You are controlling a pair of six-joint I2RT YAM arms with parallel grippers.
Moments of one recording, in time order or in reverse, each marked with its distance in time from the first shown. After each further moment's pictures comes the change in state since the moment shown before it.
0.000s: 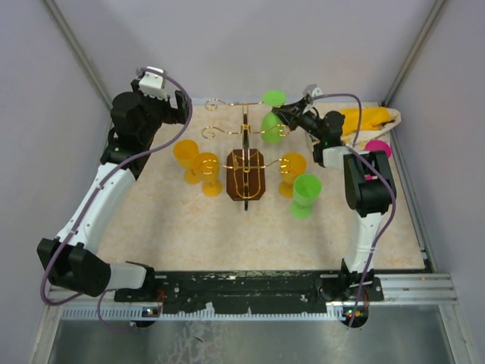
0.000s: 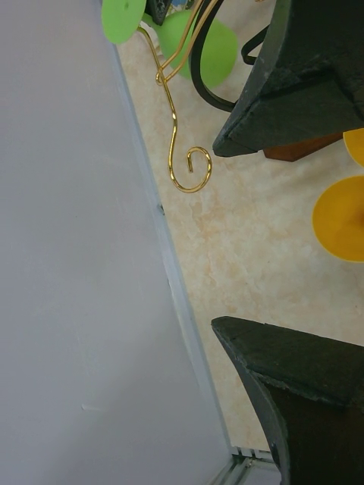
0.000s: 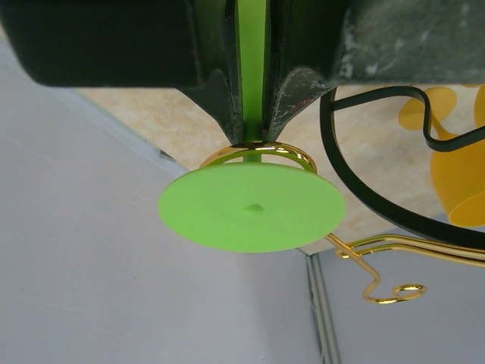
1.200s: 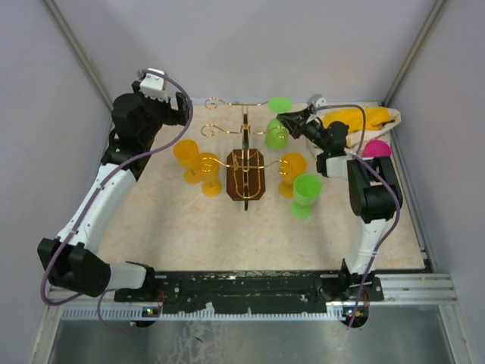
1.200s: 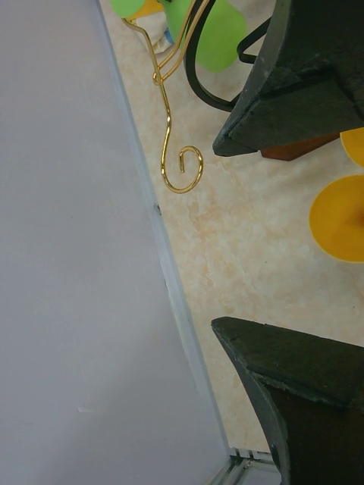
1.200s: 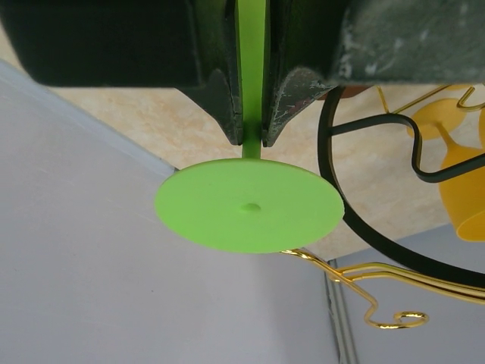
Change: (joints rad) left arm 0.000 -0.002 -0.016 0.007 0.001 0.003; right arm -0.004 -0.086 -0.172 0.065 0.075 -0.046
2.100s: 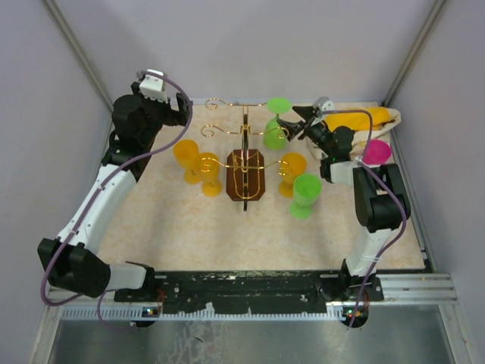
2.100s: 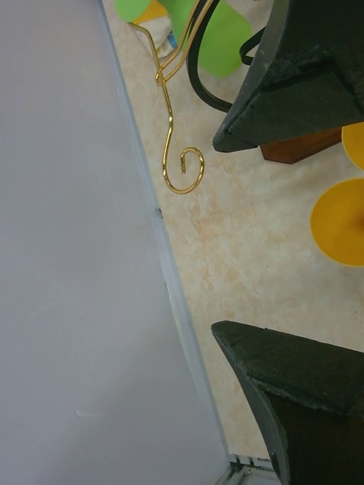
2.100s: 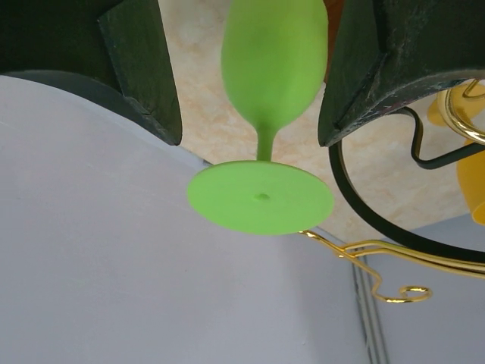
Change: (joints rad) left arm 0.002 -0.005 -0.020 0.024 0.006 -0.014; right arm -0.004 -0.103 -0.095 0.025 0.074 -0.047
